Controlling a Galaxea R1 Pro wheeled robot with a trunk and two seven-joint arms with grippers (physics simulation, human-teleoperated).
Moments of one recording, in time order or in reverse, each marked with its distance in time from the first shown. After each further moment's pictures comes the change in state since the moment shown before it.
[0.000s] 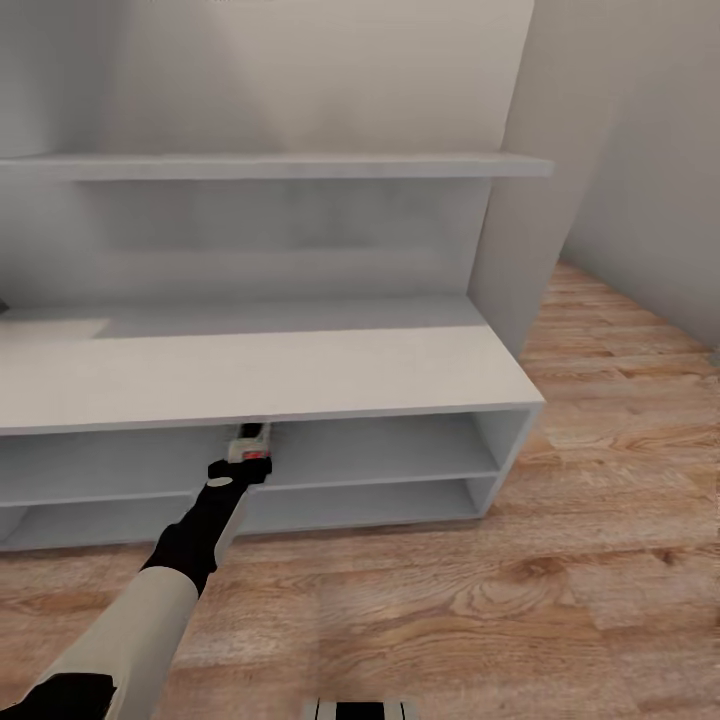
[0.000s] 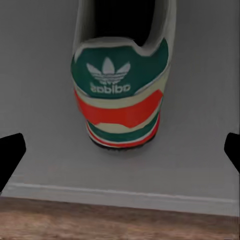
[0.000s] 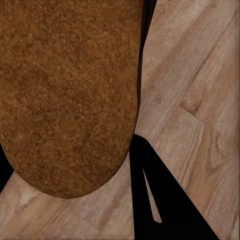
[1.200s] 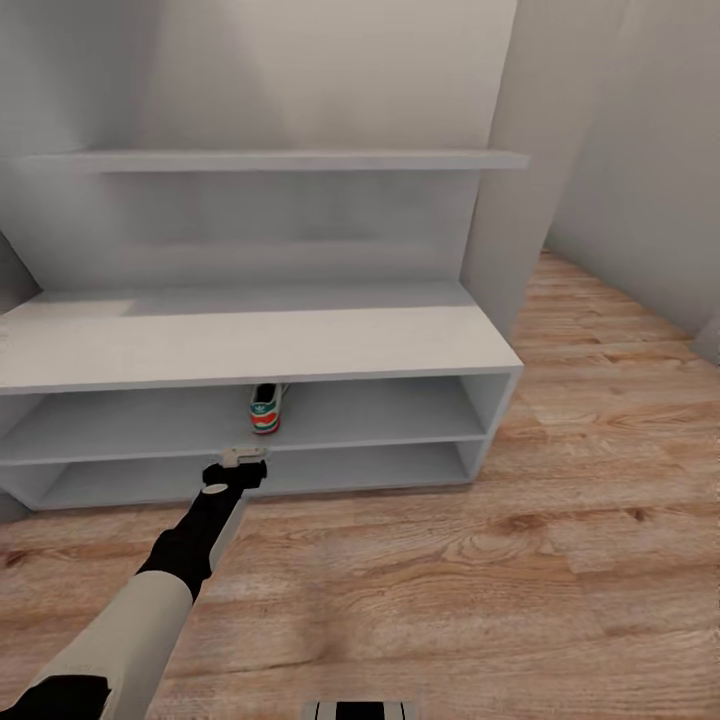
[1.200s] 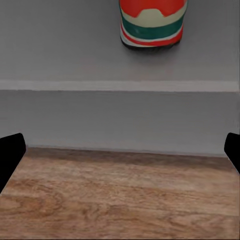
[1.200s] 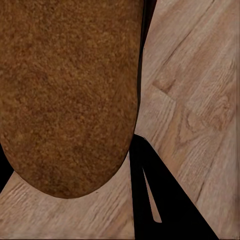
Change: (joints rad) left arm 0.008 0.018 0.000 0.032 0.000 -0.051 0.000; right arm 0.000 0.000 0.000 -0.002 0.000 -0.002 -0.002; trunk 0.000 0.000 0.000
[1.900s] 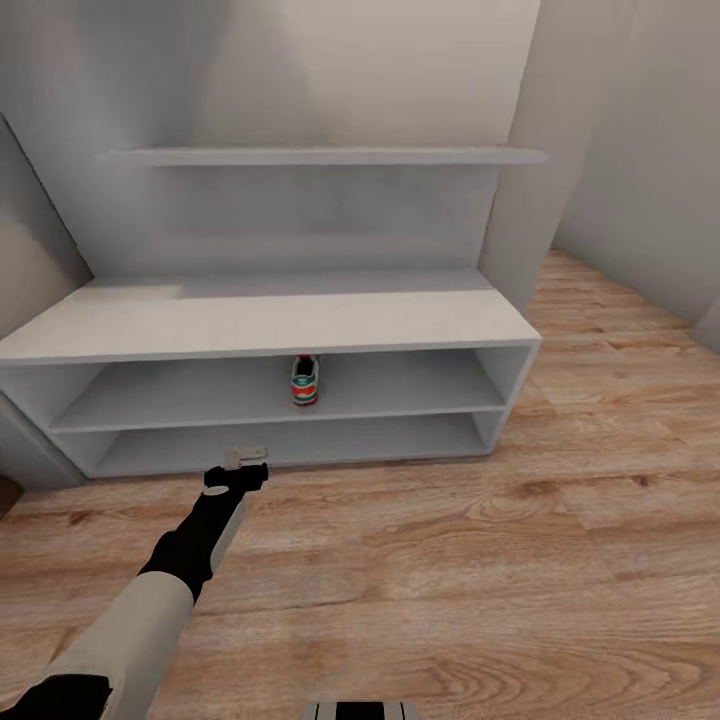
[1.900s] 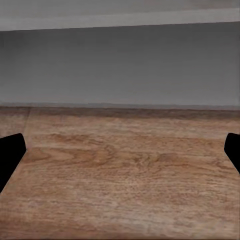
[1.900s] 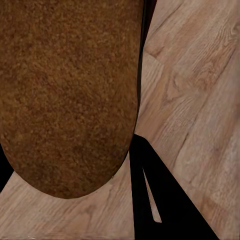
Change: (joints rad) left arm 0.000 -0.003 -0.001 0.013 0.001 0.000 -0.004; right arm 0.000 0.000 0.000 0.001 0.000 0.000 0.000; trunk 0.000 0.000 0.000
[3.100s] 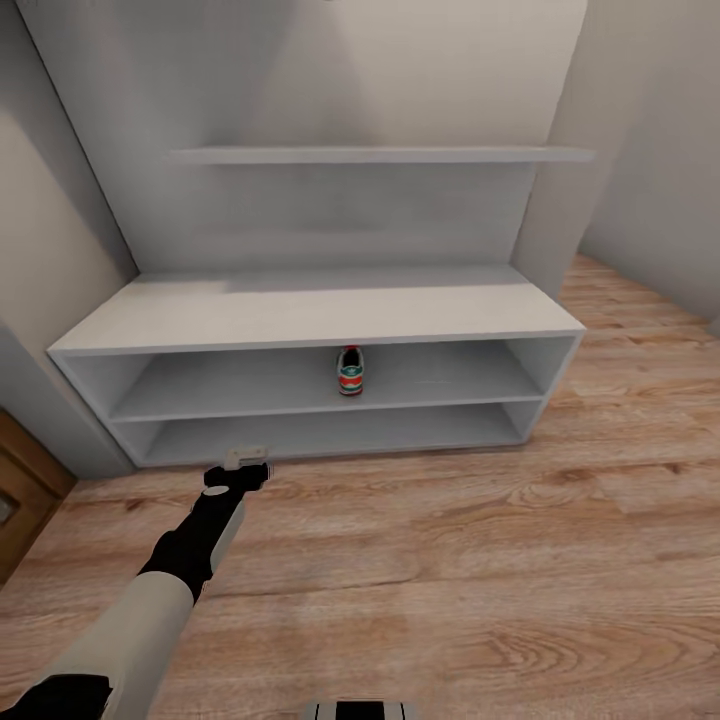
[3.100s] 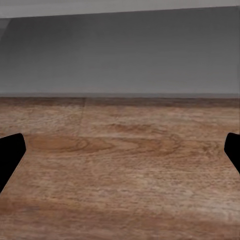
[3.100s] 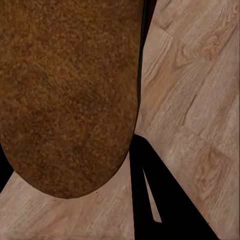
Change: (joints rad) left arm 0.000 0.000 0.000 0.000 0.000 0.001 0.001; right arm 0.000 -0.001 0.000 0.000 0.001 0.001 0.000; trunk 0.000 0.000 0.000
